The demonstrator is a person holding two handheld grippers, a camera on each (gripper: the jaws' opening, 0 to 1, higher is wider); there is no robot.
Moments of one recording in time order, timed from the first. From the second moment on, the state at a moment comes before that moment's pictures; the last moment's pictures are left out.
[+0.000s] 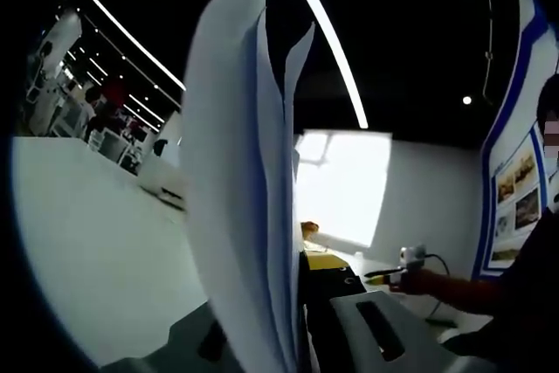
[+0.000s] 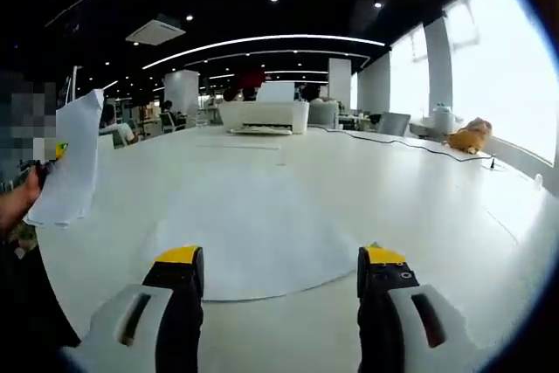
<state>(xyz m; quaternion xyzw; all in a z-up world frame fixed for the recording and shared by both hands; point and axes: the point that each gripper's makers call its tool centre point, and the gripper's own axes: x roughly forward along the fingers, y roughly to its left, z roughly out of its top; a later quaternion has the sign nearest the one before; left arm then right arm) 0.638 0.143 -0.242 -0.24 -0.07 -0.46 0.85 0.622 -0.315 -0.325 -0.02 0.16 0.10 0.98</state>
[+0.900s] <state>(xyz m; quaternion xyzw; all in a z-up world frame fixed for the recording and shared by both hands) 0.638 0.144 -0.242 -0.25 -0.06 -0.46 0.85 0.650 -0.335 -0.351 -0.03 0.20 0.10 0.97</state>
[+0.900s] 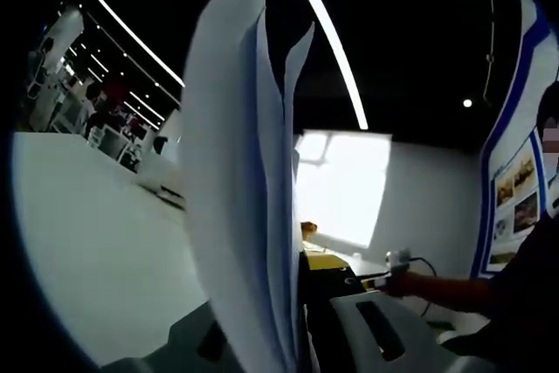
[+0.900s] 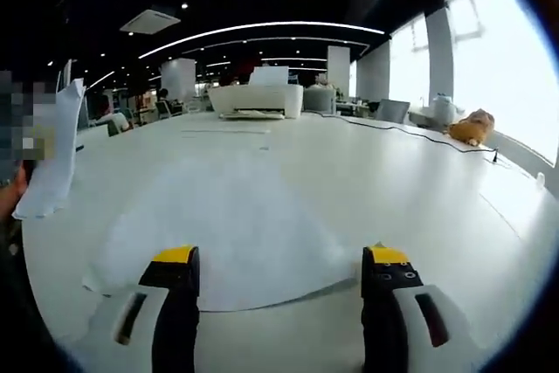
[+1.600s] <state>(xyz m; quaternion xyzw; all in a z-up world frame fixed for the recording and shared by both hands) 0.636 0.143 -0.241 -0.25 -0.07 -0.47 0.85 0.650 -0.325 -0.354 -0.02 0.20 0.10 0.97</state>
